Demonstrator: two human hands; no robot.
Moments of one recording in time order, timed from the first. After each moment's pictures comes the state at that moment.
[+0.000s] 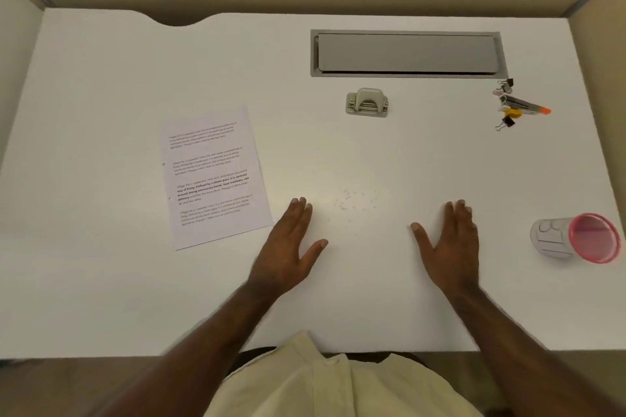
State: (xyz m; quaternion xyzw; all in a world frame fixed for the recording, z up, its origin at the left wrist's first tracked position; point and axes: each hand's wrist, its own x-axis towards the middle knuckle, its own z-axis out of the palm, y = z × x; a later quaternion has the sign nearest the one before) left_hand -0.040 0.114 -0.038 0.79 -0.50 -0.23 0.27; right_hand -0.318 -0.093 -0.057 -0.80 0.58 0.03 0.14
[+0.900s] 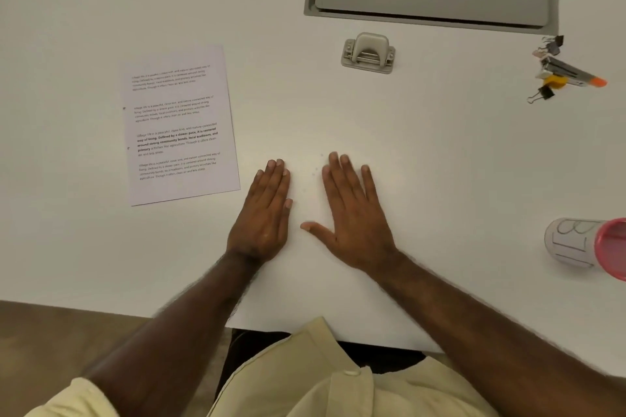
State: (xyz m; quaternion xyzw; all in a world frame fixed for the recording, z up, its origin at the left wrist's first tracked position) left_hand -0.061 0.093 -0.090 0.81 -0.52 -0.13 0.23; right_hand -0.220 -0.063 -0.091 -0.97 0.19 -0.06 0.13
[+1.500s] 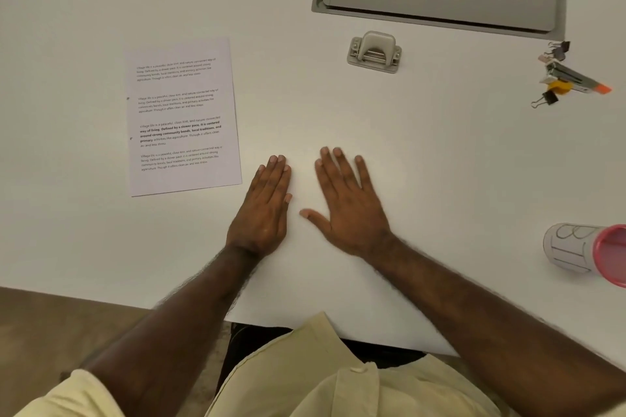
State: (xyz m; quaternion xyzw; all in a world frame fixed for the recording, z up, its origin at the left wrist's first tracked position) left_hand -0.061 0.094 -0.092 0.81 -0.53 -0.11 0.24; right_hand -0.205 -0.074 -0.098 -0.98 0.16 -0.02 0.10
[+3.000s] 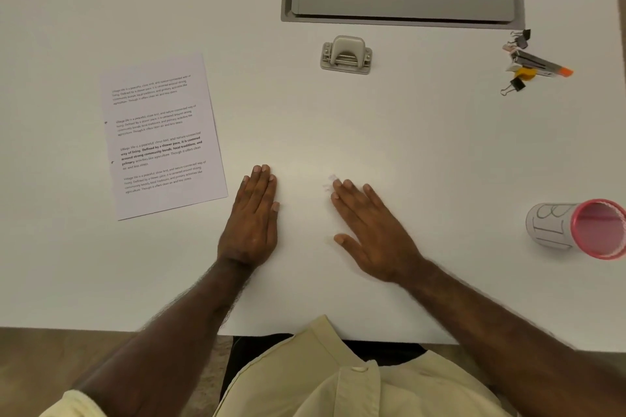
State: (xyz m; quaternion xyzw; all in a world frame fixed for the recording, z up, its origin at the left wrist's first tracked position) left_hand -0.063 0.092 -0.085 0.82 -0.51 -0.14 0.24; right_hand -0.284 -0.088 -0.077 -0.97 0.12 -0.03 0.21
